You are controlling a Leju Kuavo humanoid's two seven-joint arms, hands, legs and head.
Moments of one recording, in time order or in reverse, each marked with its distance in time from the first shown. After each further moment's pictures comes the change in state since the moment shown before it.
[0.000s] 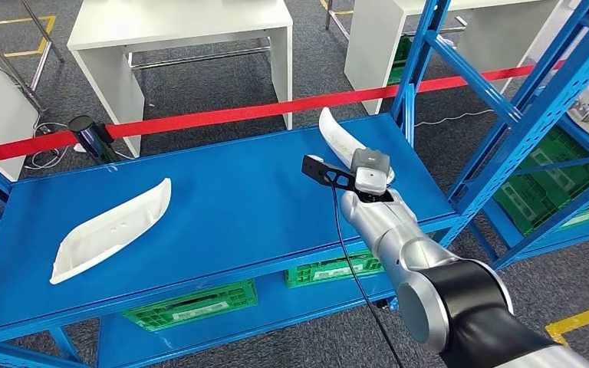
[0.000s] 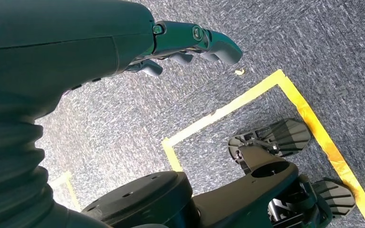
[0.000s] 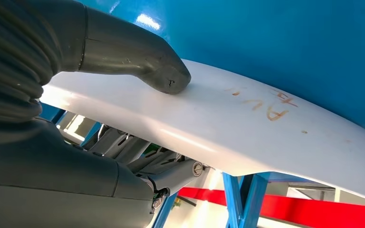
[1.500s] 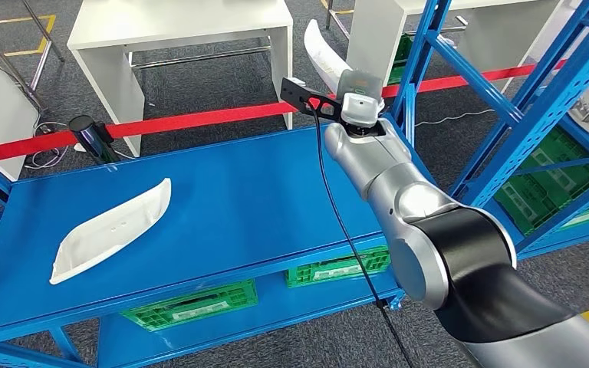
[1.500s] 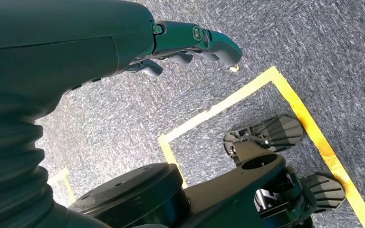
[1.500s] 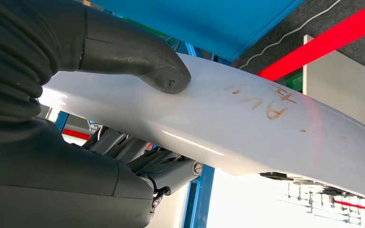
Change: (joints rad) left arm -0.015 -0.013 0.001 0.000 0.003 0.000 0.009; right arm -0.273 0.047 0.061 0.001 -0.002 0.019 0.039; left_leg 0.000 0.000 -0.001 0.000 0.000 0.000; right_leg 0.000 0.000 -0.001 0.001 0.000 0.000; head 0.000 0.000
